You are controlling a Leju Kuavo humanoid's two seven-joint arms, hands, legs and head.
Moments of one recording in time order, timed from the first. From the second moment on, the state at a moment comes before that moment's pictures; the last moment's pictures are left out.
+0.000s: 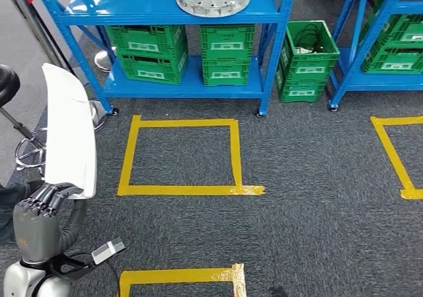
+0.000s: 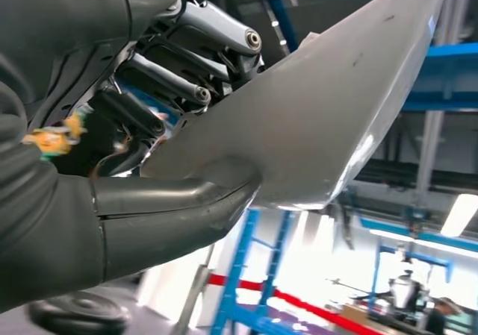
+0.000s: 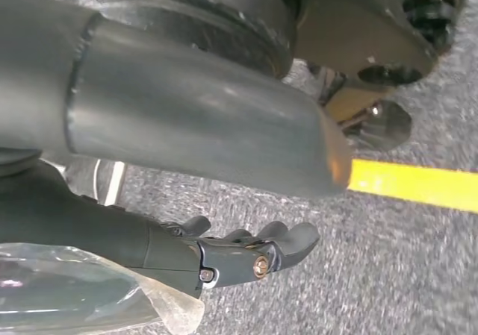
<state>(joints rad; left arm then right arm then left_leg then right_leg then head) 0.04 -0.05 -0.05 -1.64 -1.10 0.70 -0.49 0.01 0.14 -0.35 -0.21 0.47 -0.14 -0.05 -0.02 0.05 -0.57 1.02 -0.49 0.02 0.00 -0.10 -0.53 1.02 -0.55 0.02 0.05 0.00</state>
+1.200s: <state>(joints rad) 0.05 -0.05 -0.05 -1.64 -1.10 0.70 -0.50 0.01 0.13 -0.35 -0.21 0.49 -0.13 -0.06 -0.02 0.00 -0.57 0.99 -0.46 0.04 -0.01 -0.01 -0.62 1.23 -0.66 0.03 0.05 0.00</state>
